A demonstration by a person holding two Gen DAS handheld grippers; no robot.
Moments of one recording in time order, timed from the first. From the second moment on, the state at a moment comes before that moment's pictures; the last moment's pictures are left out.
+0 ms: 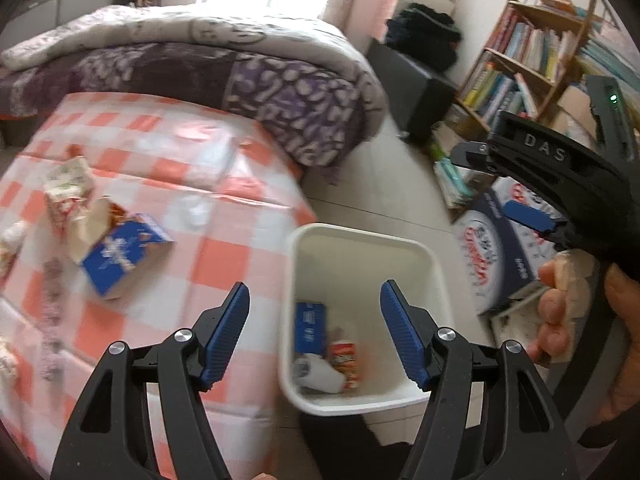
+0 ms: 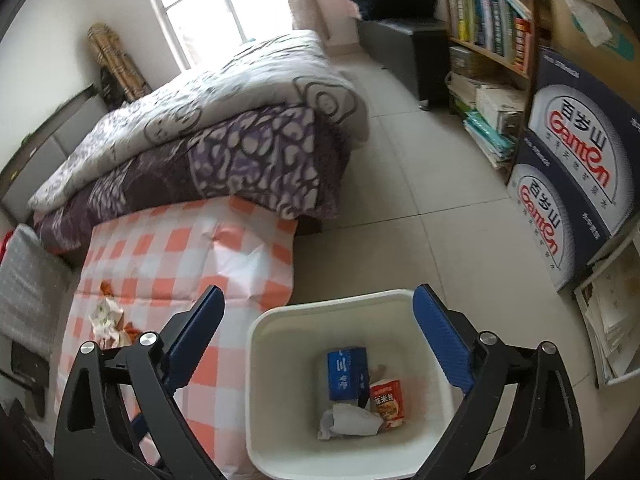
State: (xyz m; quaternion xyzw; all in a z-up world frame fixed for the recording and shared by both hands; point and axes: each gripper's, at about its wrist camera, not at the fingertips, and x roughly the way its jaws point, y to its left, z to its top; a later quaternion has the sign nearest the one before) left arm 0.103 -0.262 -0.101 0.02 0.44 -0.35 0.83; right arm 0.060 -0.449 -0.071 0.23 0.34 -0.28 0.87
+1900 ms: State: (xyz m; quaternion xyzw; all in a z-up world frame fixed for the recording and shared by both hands) left arm 0.209 0.061 -0.147 -0.11 0.48 0.08 0.87; right arm 0.233 -0.119 -0.218 0.05 0.55 -0.02 0.84
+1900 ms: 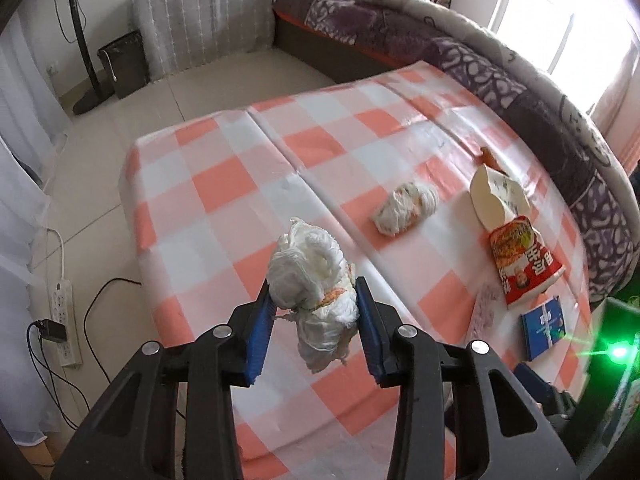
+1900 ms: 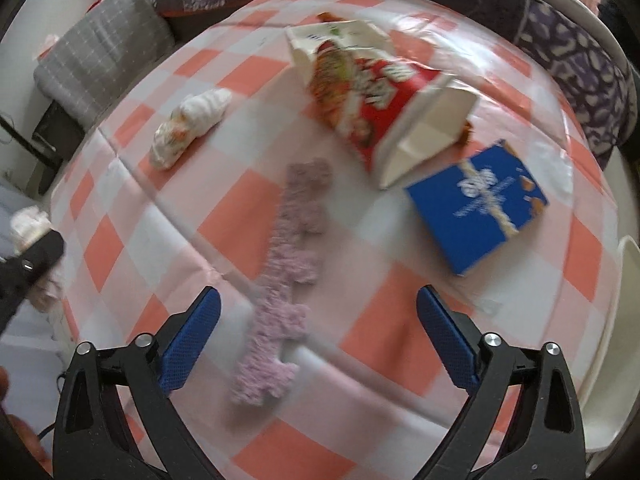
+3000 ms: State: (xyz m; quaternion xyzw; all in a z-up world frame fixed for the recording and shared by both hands) left arm 0.199 0.048 -0.106 -0.08 0.38 0.09 0.92; right arm 0.208 -0.134 -0.123 0.08 0.36 -0.01 0.93
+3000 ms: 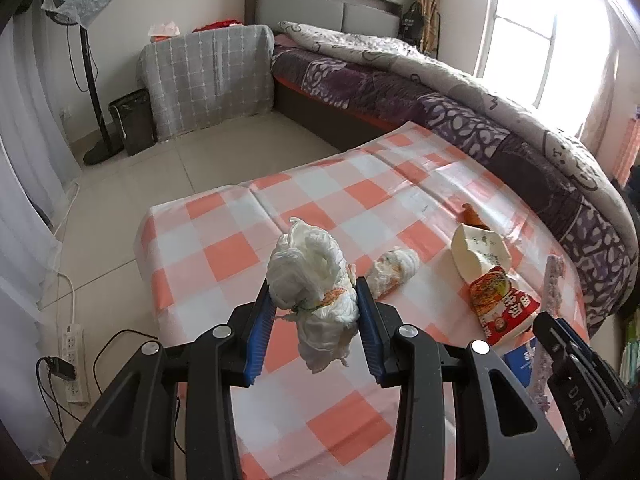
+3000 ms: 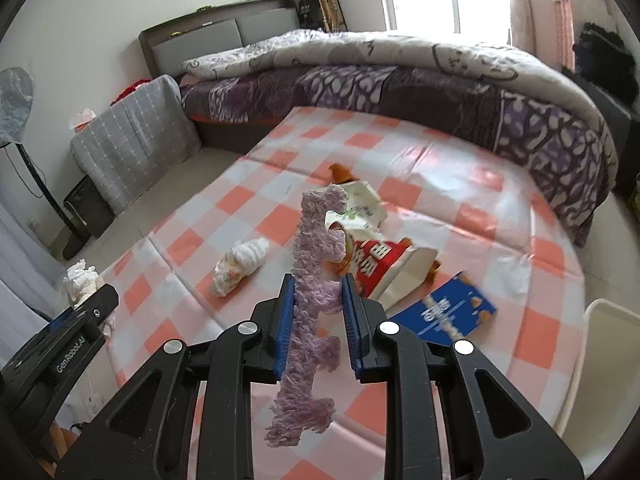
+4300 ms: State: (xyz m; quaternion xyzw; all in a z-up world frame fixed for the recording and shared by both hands) left arm 0.174 -0.095 -0.094 0.00 0.35 -0.05 0.93; right arm 0.142 -0.273 -0.098 0.13 0.35 -0.14 0.92
